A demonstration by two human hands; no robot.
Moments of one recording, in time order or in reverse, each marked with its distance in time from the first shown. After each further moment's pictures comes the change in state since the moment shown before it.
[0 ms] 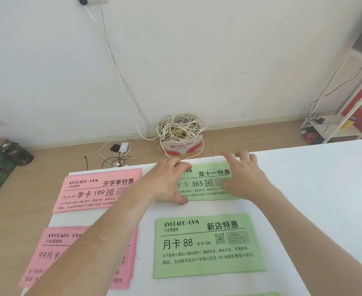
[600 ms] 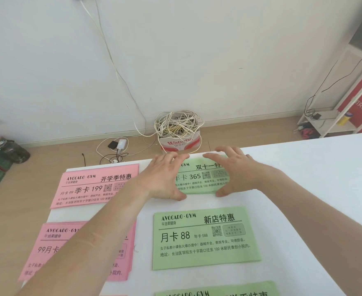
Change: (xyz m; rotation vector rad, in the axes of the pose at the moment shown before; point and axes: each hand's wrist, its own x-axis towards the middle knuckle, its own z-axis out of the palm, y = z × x) left_hand -0.008 0.006 -0.003 -0.012 -0.012 -0.025; right_hand 0.009 0.007 -0.018 -0.173 -0.249 -0.291
